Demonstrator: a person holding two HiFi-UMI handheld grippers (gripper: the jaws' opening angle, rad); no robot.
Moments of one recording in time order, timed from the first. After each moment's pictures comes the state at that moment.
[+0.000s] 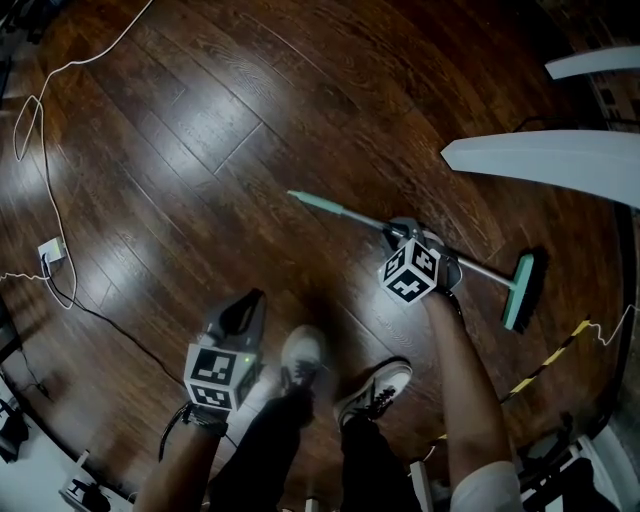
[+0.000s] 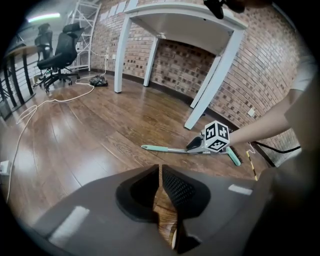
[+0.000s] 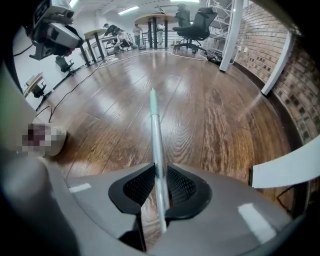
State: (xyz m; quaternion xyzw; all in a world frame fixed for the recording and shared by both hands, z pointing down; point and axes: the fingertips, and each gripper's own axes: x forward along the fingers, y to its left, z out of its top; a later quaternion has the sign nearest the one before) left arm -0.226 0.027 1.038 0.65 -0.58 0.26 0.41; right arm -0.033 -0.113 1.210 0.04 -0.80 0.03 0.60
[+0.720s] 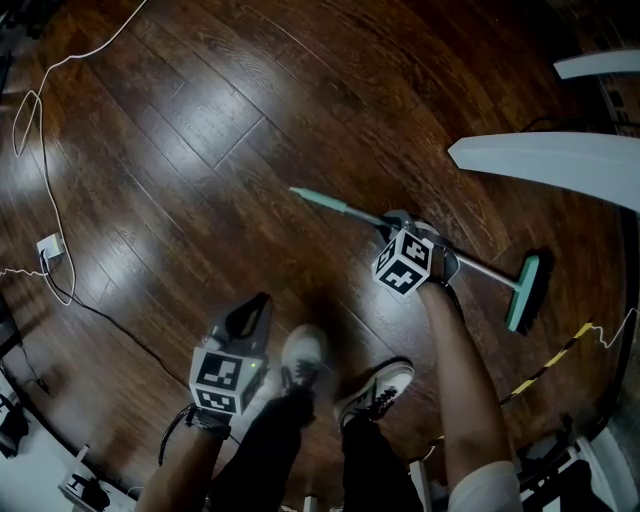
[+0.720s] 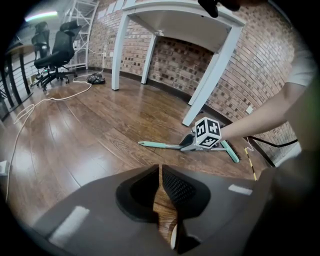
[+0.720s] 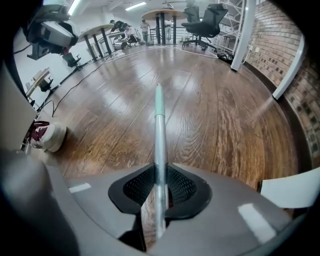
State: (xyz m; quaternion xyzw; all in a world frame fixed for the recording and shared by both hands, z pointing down) left arm -0.215 0.034 1.047 0.66 -0.57 0.26 0.42; right arm -0.051 -0.109 1.228 0.00 -0.79 0.02 0.62
